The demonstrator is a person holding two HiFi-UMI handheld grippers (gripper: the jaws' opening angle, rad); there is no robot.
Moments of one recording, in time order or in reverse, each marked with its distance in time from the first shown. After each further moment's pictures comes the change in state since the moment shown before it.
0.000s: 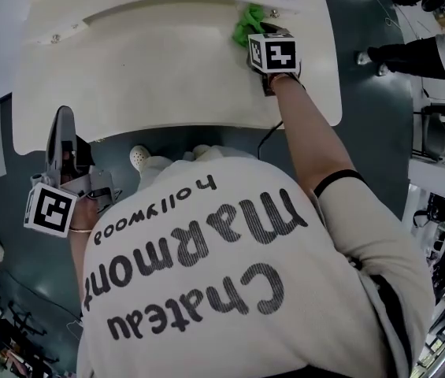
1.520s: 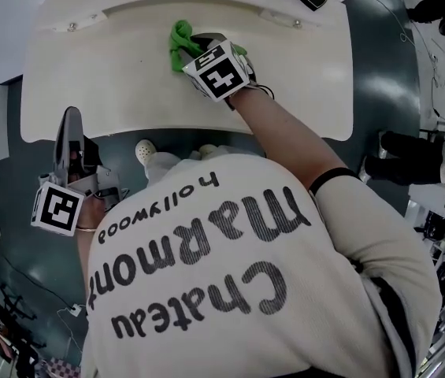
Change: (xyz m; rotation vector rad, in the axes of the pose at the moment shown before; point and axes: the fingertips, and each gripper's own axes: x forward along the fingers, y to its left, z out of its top) left arm -0.014 0.019 0.006 -0.033 -0.042 0.079; right arm 0.011 0.215 0.027 -0.356 -0.024 0.422
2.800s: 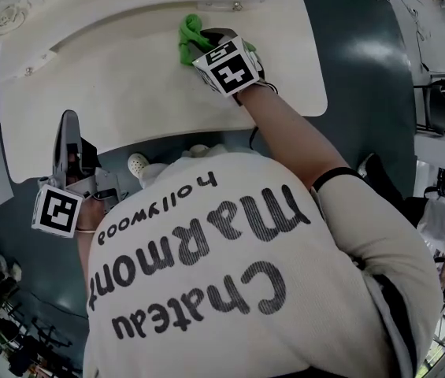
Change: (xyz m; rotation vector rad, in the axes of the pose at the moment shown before) left arm 0.071 -0.071 -0.076 0.010 0.123 -0.135; right arm -0.083 -0.118 -0.092 0.140 -0.013 -0.191
